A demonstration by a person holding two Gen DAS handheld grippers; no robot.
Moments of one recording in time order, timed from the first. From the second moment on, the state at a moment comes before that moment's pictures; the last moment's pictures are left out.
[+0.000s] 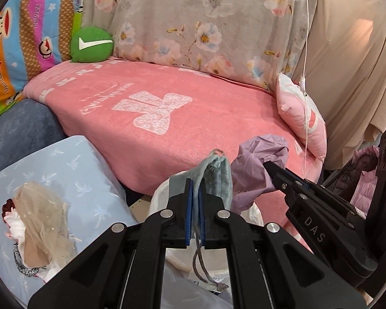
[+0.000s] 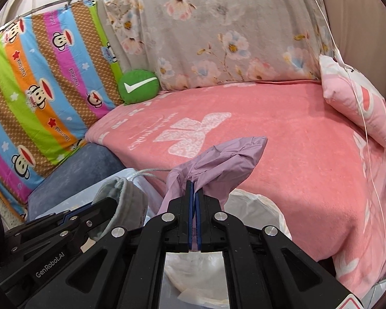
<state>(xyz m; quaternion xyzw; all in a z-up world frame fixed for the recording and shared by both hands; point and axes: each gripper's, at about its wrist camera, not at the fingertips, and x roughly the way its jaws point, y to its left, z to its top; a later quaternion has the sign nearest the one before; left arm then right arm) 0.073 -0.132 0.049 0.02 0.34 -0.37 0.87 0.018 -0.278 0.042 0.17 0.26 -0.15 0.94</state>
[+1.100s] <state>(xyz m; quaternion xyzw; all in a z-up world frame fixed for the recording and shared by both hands) 0.094 -0.094 0.031 -0.01 0.37 -0.30 0.88 0.013 -0.252 0.047 0.17 0.25 -0.15 0.94</state>
